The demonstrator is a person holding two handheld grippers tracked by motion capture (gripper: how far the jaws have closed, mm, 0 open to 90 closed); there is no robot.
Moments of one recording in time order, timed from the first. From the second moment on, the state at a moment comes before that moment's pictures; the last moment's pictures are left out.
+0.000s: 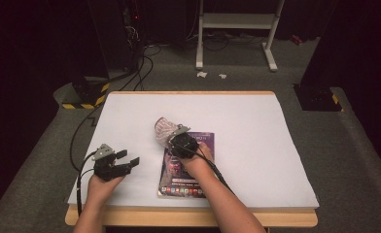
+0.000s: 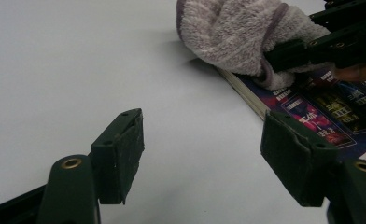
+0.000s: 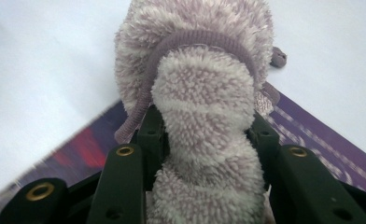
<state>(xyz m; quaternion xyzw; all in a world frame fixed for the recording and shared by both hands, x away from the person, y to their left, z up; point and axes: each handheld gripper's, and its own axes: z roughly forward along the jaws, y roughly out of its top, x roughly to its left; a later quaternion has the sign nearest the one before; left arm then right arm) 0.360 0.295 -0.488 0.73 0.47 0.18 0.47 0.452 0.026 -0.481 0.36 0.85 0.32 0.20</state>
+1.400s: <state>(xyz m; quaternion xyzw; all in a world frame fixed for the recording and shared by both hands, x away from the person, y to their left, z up) 0.360 0.280 -0.495 0.74 0.46 0.18 0.45 0.481 -0.088 -0.481 0.46 0.80 0.29 0.25</state>
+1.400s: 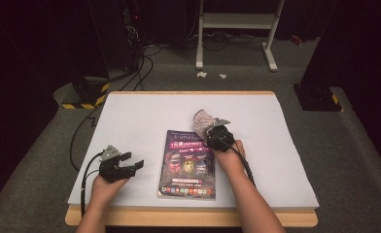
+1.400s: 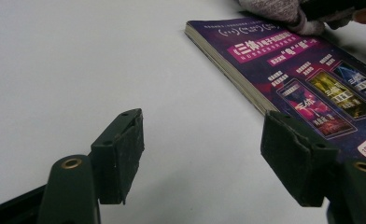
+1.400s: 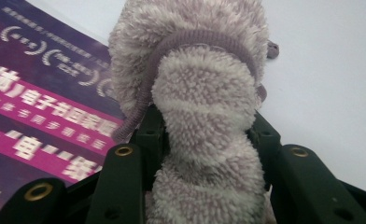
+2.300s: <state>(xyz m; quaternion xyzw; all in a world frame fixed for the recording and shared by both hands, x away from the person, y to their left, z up) 0.360 0.281 -0.495 0.75 0.45 0.17 0.46 0.486 0.022 -0.481 0.39 0.84 0.31 0.21</state>
